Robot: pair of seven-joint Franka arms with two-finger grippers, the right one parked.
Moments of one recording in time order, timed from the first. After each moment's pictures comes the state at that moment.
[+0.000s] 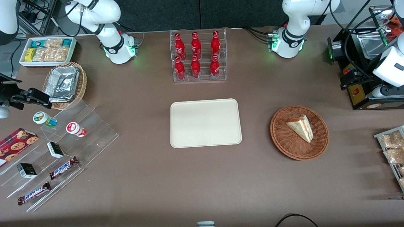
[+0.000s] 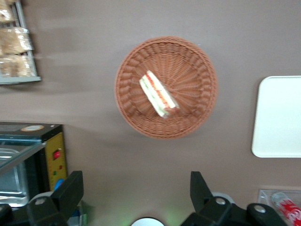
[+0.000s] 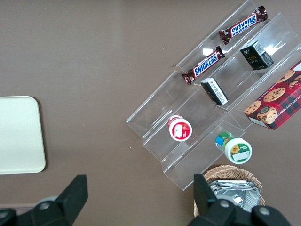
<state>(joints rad) -0.04 -0.04 -0.01 -1.63 0.03 1.51 -0.08</state>
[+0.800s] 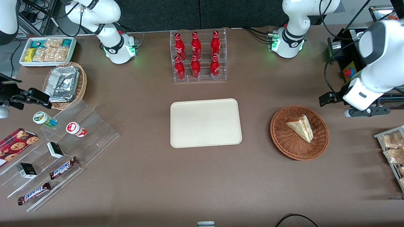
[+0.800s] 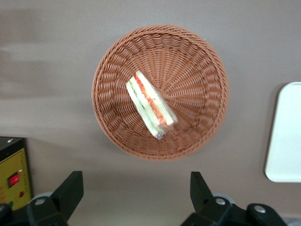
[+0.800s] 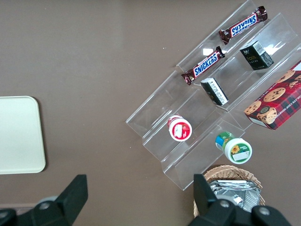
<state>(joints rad) -0.03 -0.02 0.01 -1.98 0.00 1.88 -0.09</state>
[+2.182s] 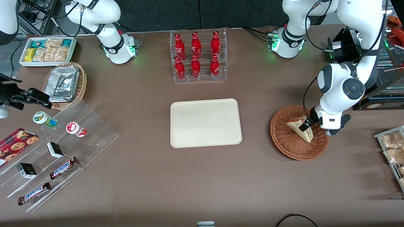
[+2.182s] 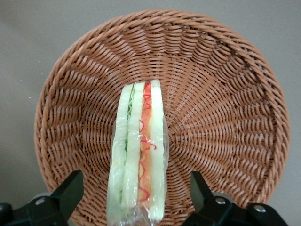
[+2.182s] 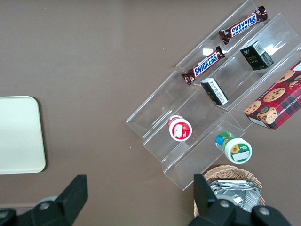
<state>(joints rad) -0.07 0.19 0.01 -2.27 0.00 2.46 -0.76</state>
